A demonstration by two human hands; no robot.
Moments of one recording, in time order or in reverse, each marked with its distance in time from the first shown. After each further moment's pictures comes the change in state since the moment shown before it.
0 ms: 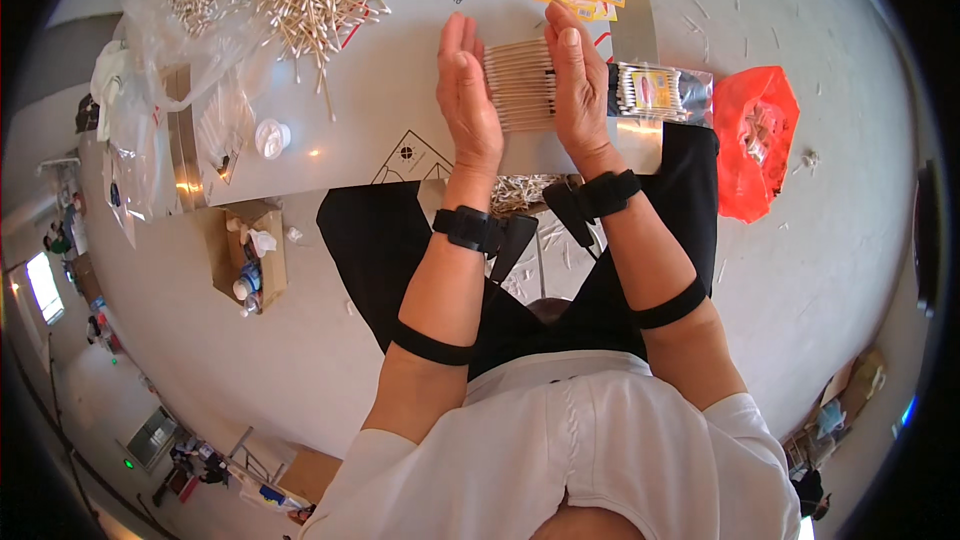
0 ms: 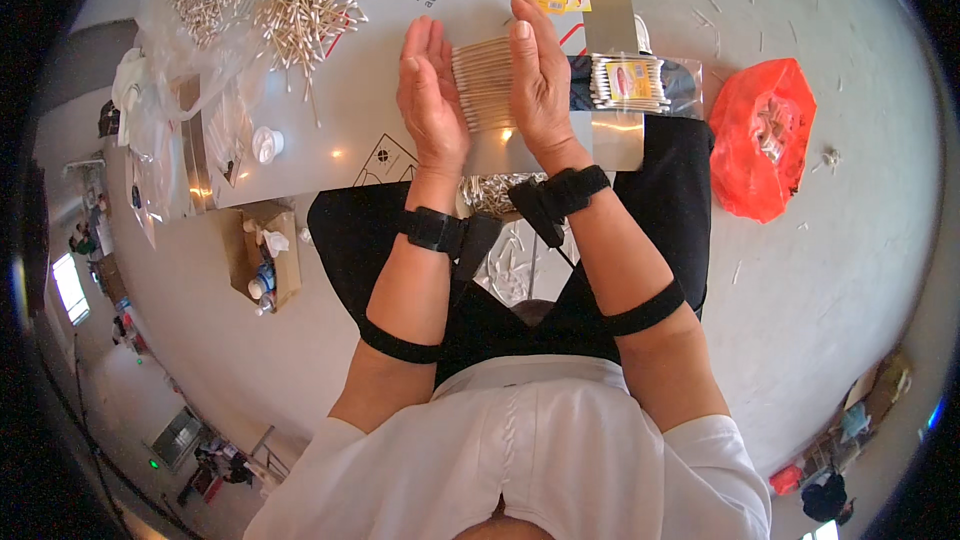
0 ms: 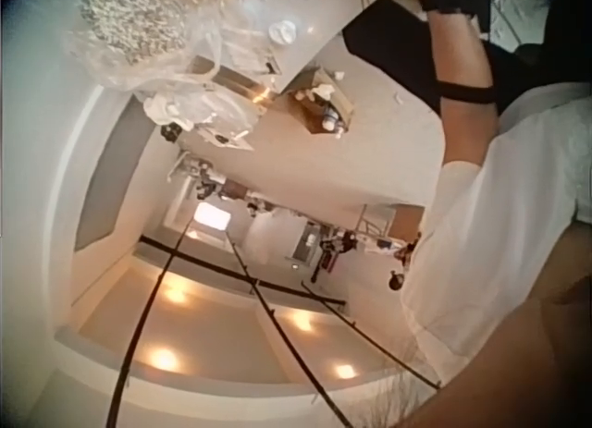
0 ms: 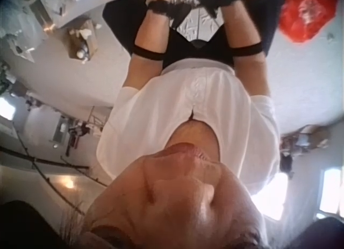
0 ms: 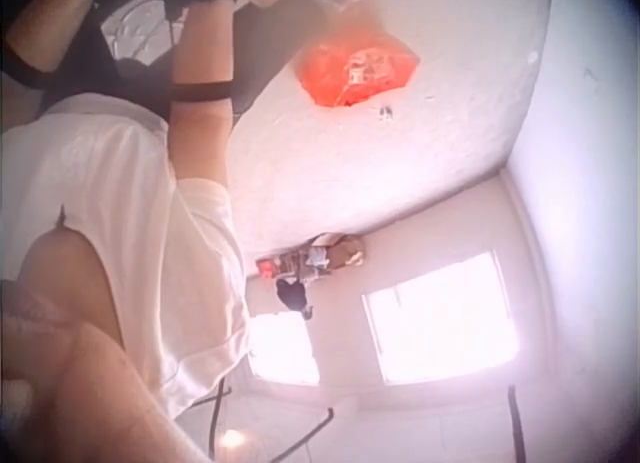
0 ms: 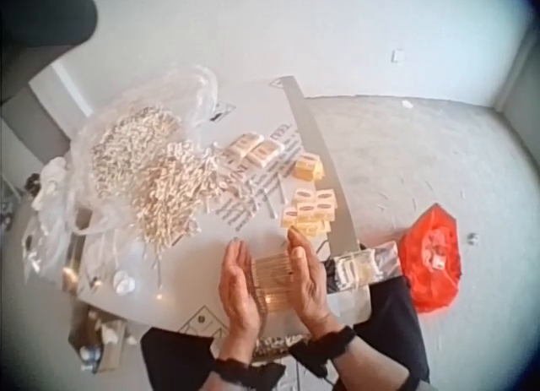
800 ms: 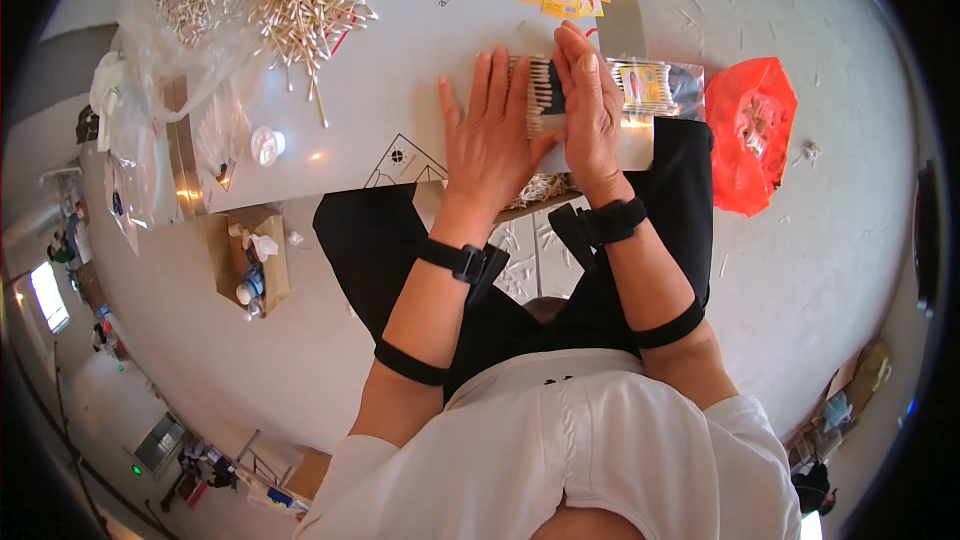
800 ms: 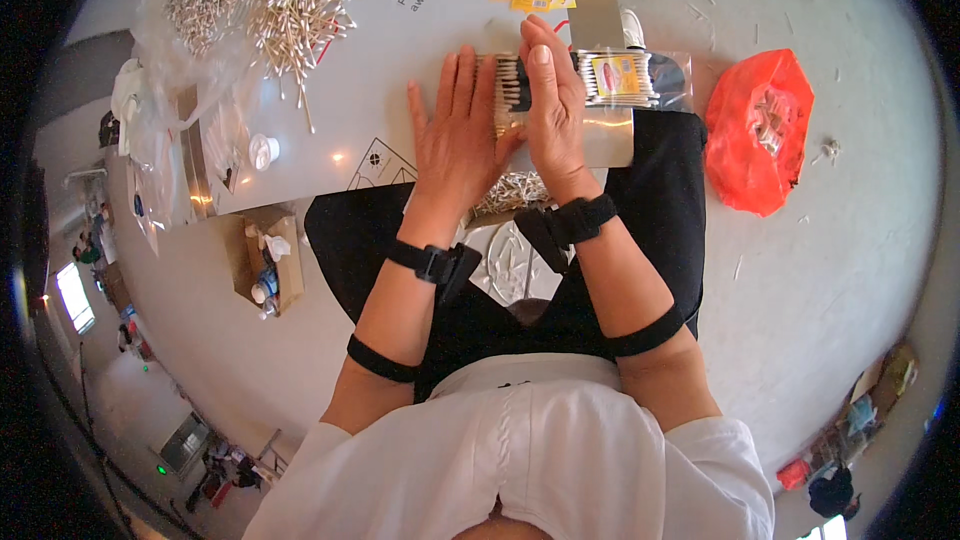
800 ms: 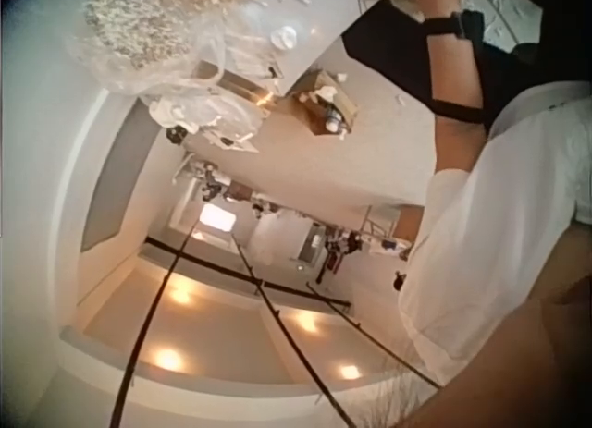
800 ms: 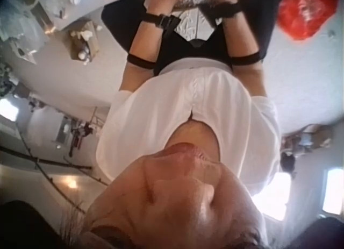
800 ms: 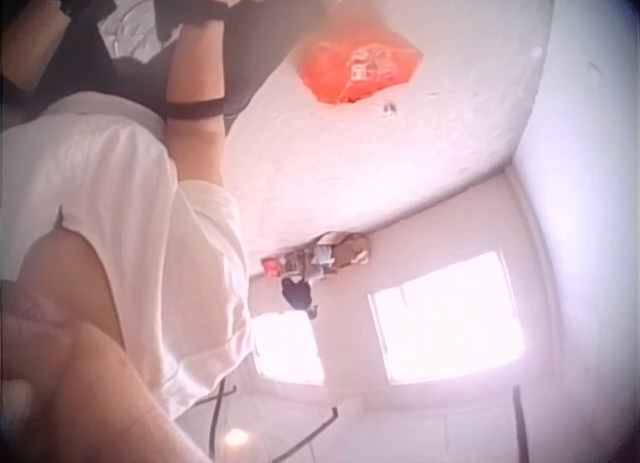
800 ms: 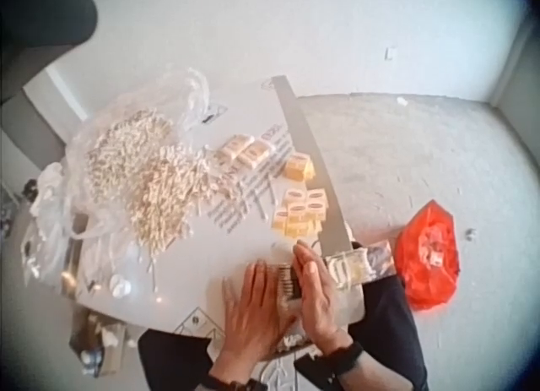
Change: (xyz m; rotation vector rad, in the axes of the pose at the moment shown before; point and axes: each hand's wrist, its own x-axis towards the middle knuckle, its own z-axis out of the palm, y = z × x) left_hand -0.035 0.027 0.007 1.507 -0.548 0.185; right_hand -0.021 -0.021 -0.020 0.173 0.038 0.155
